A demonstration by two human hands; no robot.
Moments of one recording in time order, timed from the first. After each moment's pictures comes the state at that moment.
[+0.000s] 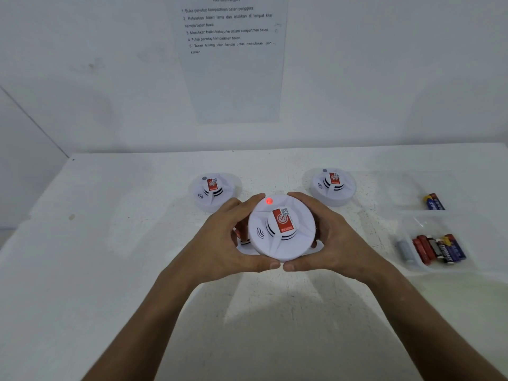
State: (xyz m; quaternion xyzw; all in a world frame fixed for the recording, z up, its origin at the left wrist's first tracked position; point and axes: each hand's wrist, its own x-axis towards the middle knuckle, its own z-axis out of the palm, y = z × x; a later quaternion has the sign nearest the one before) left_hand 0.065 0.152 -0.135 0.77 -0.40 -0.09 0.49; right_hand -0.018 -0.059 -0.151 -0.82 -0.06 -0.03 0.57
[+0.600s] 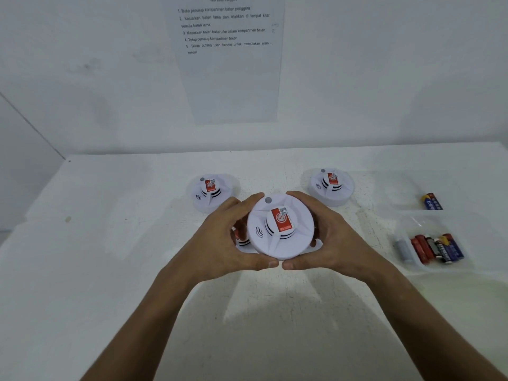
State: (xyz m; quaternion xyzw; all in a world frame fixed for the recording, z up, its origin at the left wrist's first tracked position) left_hand 0.070 0.153 -0.137 0.78 -0.40 -0.09 0.47; right_hand -0.016 -0.059 -0.149 -0.81 -0.04 -0.03 0.59
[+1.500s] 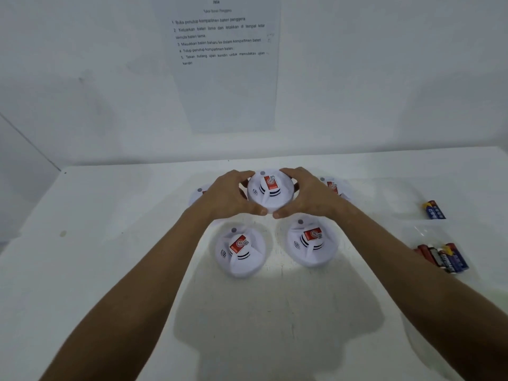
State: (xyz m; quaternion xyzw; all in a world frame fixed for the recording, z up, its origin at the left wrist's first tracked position) left_hand 0.177 0.099 -0.140 0.87 -0.34 -0.14 0.34; right_hand 0.098 -0.098 -0.156 -0.91 0.05 0.01 0.42
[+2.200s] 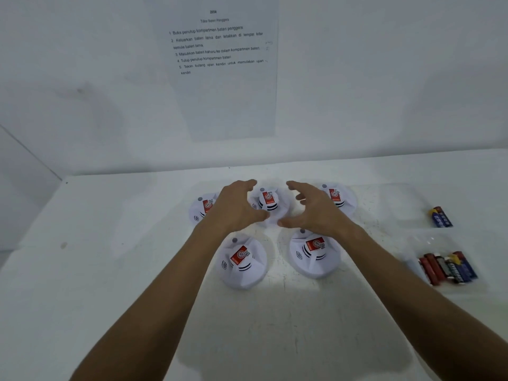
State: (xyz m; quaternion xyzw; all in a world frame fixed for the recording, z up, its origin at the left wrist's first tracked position) left_hand 0.171 0.082 -0.142 0.91 -0.25 -0.15 0.29; right_hand 0.089 -0.100 -0.173 -0.89 0.11 -0.01 0.44
